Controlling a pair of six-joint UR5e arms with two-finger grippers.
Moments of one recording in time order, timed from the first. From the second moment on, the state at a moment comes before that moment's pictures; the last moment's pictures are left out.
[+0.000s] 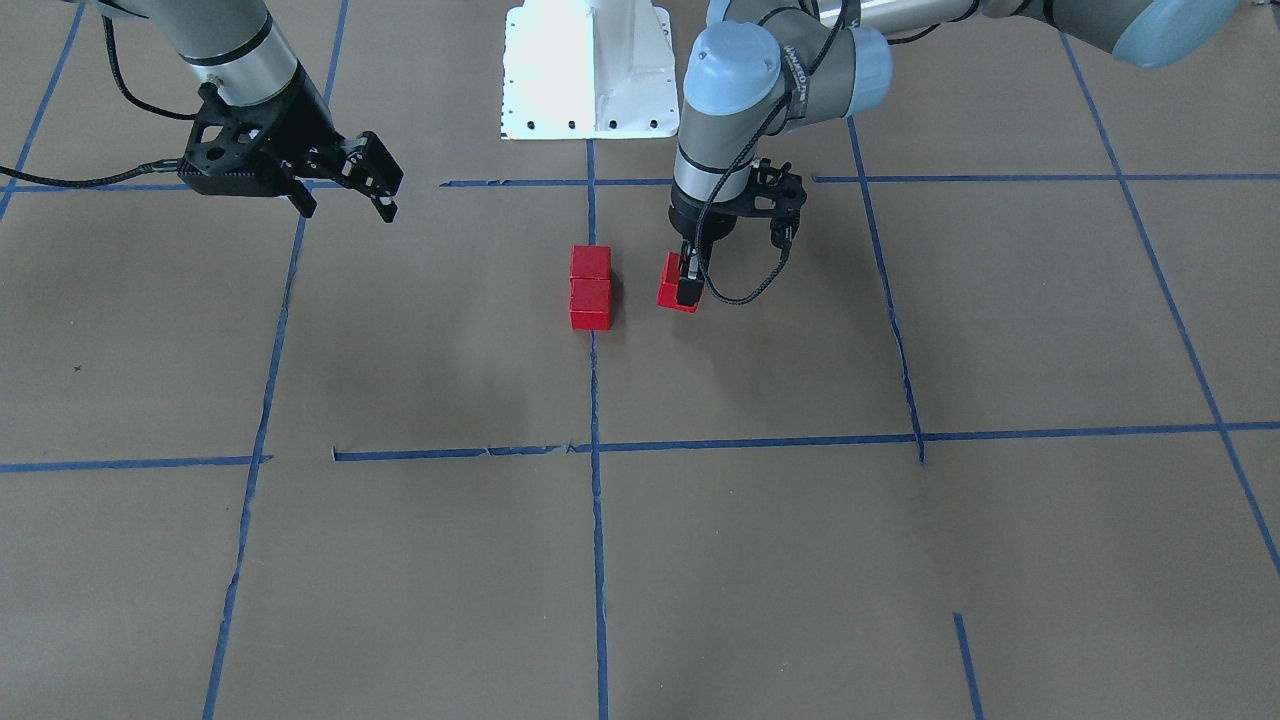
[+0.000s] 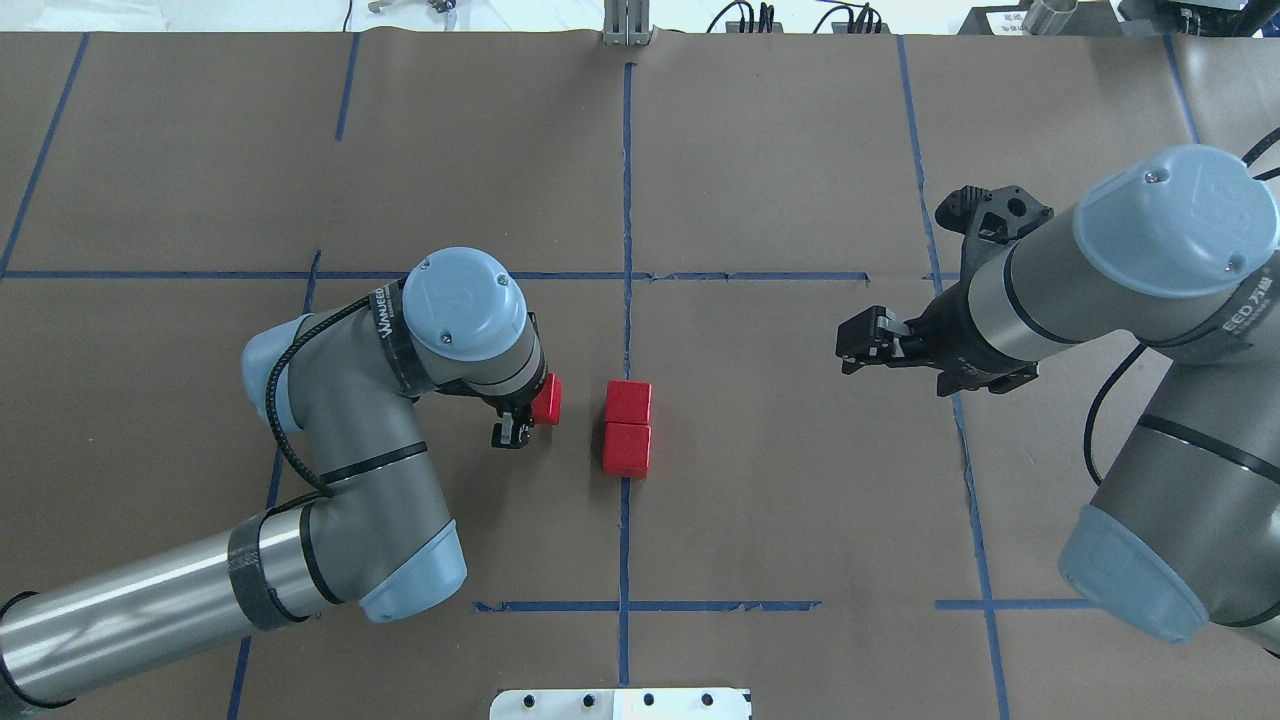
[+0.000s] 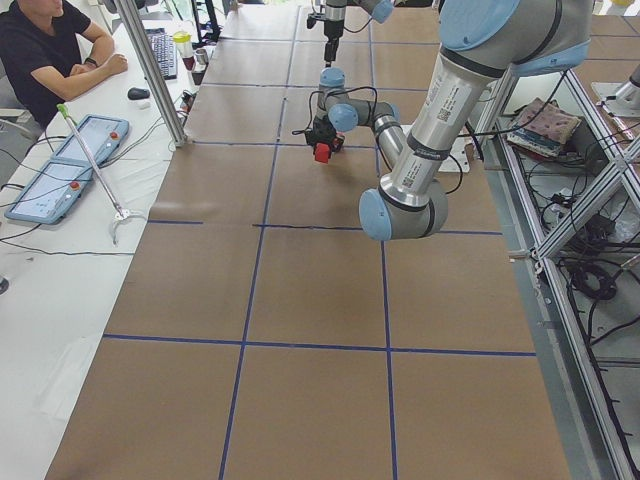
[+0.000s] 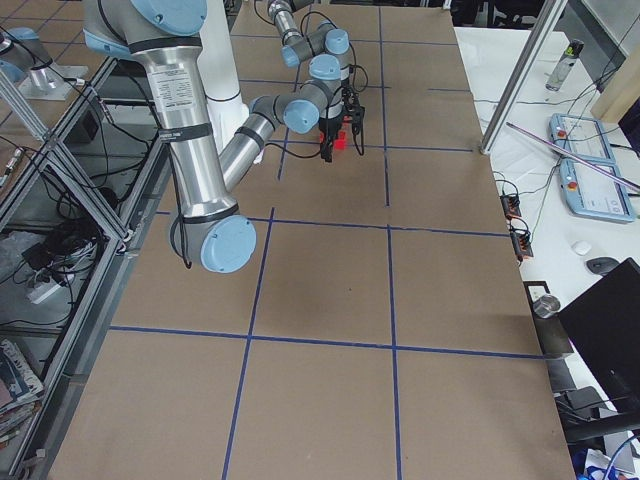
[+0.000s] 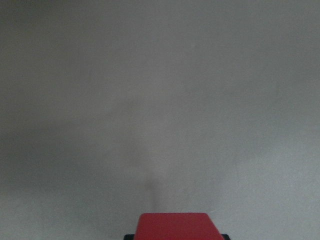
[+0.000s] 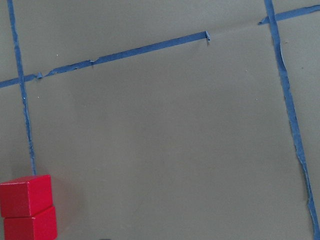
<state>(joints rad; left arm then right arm) -0.49 -2.26 -1.63 -1.59 -1.81 -2.75 0.68 -1.31 2.15 -1.60 2.02 1.32</state>
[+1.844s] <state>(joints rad) -0.46 -2.36 -1.50 -1.60 -1.81 -2.93 0.68 -1.31 2.16 -1.60 2.02 1.32</state>
